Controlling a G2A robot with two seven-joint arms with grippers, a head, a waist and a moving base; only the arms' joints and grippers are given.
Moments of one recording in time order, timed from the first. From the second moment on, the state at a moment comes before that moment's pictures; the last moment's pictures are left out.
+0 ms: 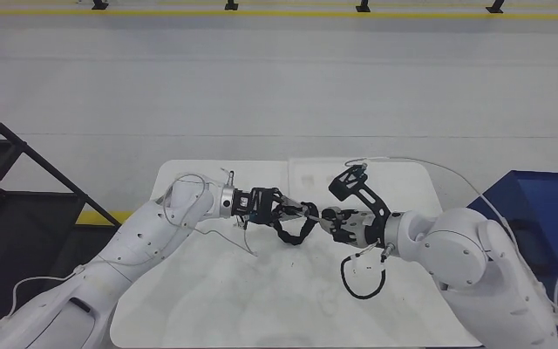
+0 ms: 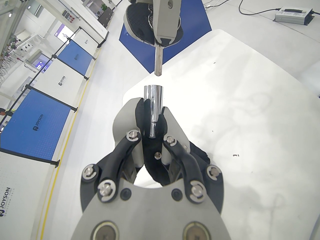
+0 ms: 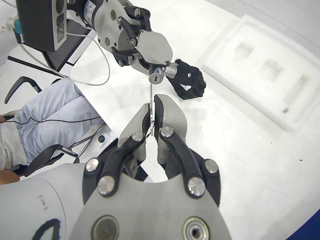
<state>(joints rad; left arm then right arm) 0.66 -1.03 -0.64 -1.25 1.84 -0.76 0.84 -1.07 -0.97 1.16 -2.14 -0.47 0.09 1.20</state>
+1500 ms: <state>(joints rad) 0.66 -1.04 -0.65 -1.26 1.87 -0.79 0.86 -1.04 -0.97 1.12 -2.09 -0.47 0.08 1.18</state>
